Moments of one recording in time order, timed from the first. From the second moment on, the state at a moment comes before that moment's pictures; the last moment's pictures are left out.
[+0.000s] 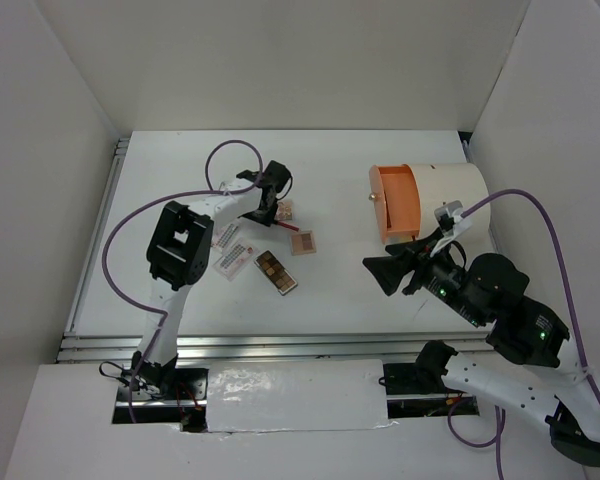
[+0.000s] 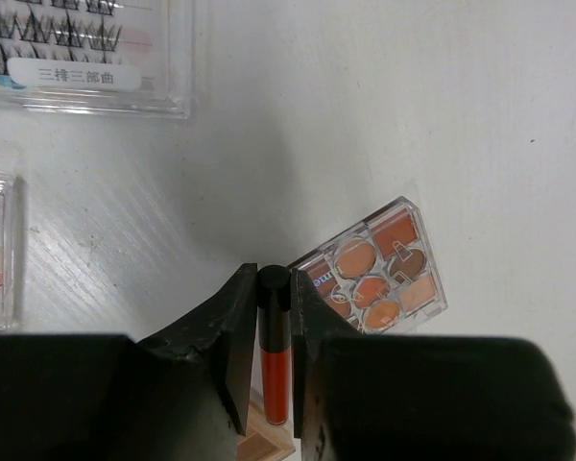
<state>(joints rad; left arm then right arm) -0.49 2.22 1.77 -0.84 -0.40 -1.77 0.89 0.53 1.04 -0.63 0.20 0.39</state>
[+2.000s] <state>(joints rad) -0.75 2.22 2.18 0.05 0.22 -0.77 0.89 0.49 1.25 -0.82 0.46 0.48</state>
